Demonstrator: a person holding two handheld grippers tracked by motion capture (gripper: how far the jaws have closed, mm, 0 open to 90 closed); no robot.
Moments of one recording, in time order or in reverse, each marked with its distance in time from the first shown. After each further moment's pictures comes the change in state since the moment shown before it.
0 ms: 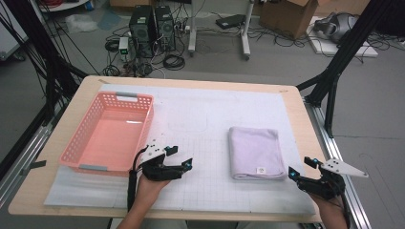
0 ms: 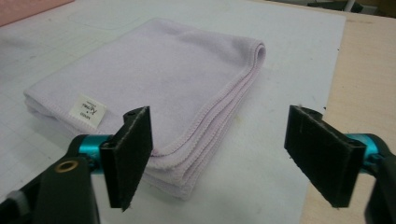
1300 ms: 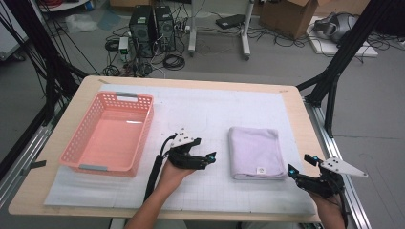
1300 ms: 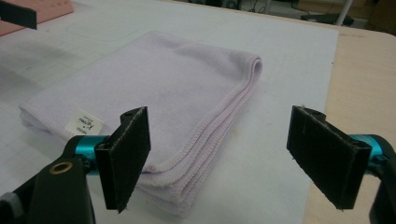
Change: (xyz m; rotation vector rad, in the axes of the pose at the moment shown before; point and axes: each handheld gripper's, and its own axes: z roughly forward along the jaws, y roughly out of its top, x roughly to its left) left arm -0.023 0.032 0.078 0.071 -0.089 0.042; right arm 0.001 0.003 0.003 -0.038 -0.013 0.002
